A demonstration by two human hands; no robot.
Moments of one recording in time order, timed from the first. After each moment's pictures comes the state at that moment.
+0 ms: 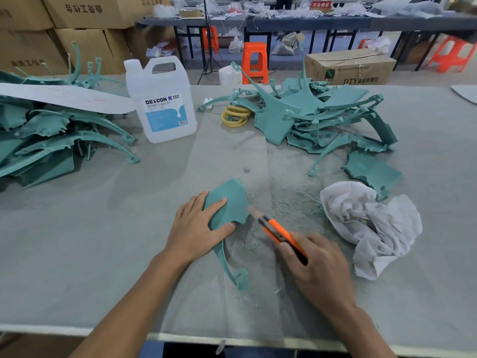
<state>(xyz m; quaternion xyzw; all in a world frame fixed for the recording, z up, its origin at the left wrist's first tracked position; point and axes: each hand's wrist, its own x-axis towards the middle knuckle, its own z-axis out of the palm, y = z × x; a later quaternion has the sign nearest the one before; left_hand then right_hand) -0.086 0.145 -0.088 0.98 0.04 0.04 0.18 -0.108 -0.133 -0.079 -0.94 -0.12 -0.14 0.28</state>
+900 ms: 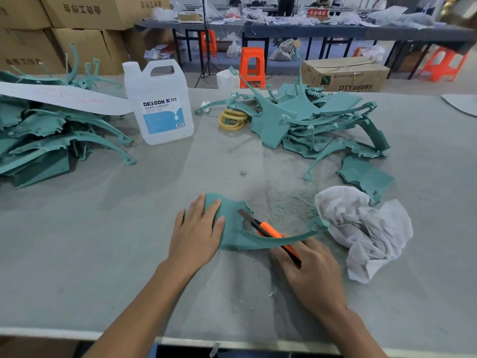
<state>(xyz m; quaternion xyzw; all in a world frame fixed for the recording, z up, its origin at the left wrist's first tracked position) -0.090 0.124 -0.096 0.98 0.08 0.06 0.15 -0.108 -0.133 -0.085 -0.93 -0.15 -0.16 0.29</state>
